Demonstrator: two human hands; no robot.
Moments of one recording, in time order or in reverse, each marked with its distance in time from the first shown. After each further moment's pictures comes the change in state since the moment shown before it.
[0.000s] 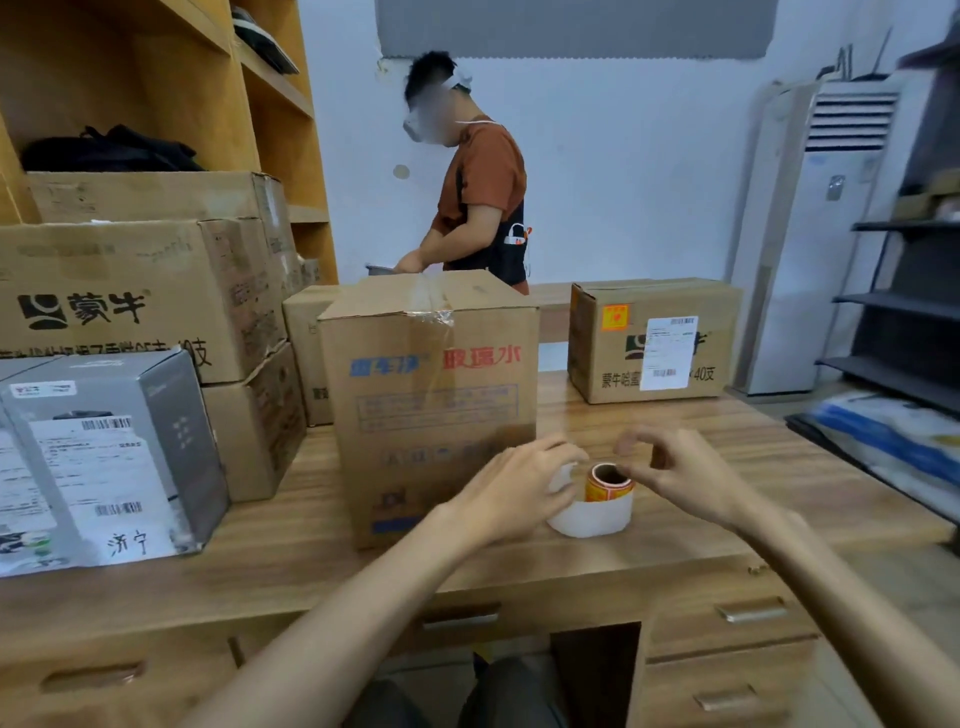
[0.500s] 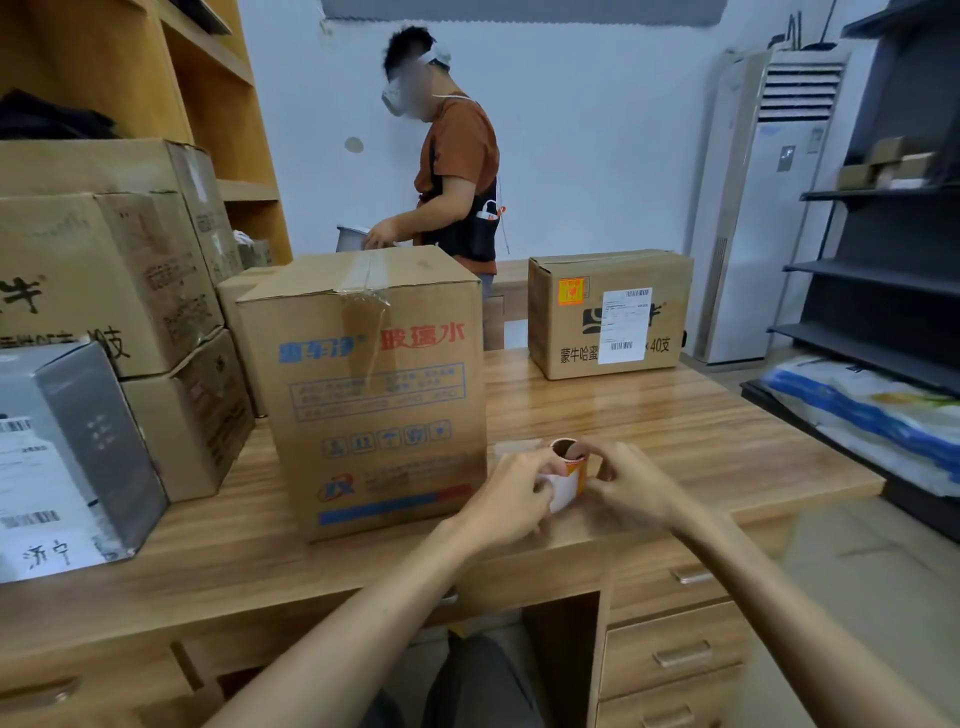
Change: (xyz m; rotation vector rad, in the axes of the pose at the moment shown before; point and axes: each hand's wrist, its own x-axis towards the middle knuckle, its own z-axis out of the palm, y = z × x) left_hand 0.012 0.013 0.066 -0.385 -0.085 -0.341; right_hand -0.014 0.022 0.039 0.065 -0.099 0.024
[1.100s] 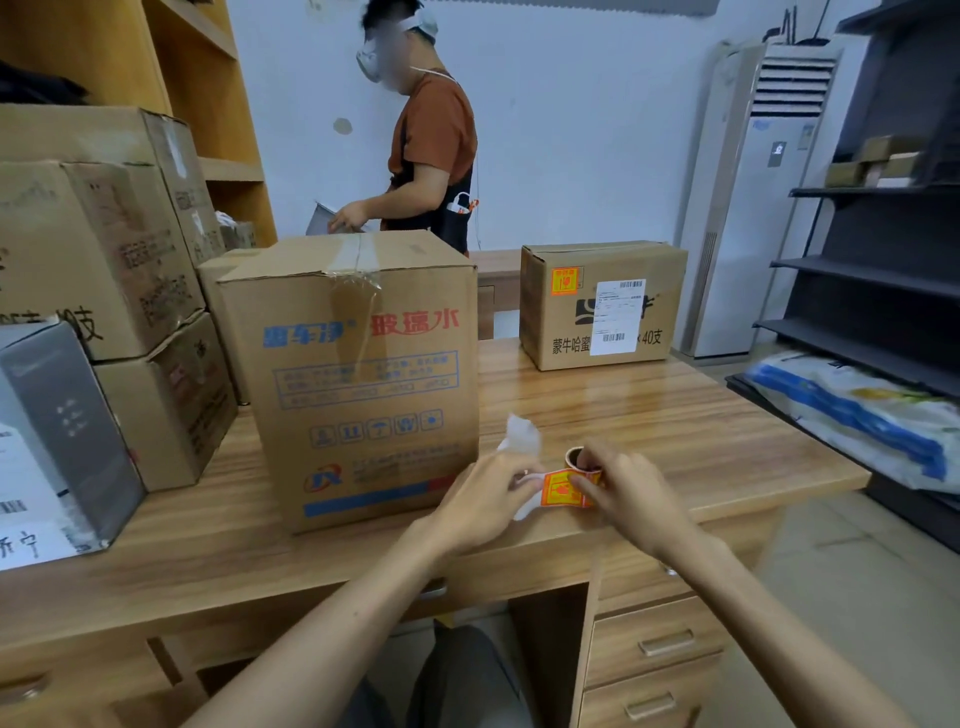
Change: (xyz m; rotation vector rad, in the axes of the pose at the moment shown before) left_hand 0.001 -0.028 -0.003 0.078 0.025 0.119; right_hand -0.026 -0.008 0.015 -0.173 0.189 0.079
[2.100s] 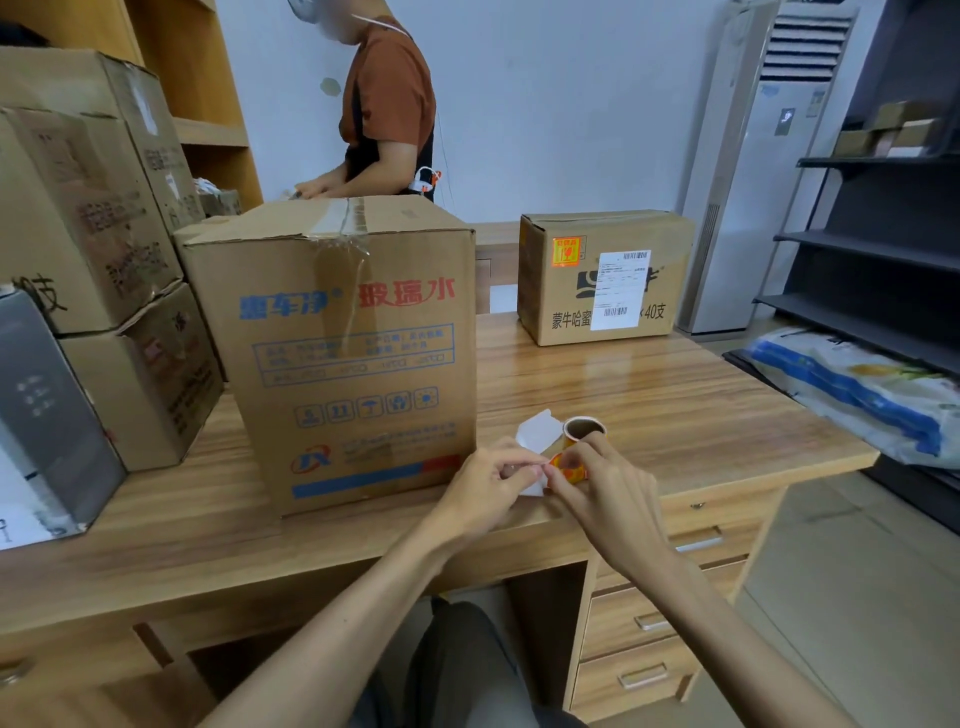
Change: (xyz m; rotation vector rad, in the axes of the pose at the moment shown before) left_hand -0.010 -0.011 0.024 -0.503 0.070 -0.169; right_hand -0.020 -0.026 0.036 -0.085 0.291 0.047
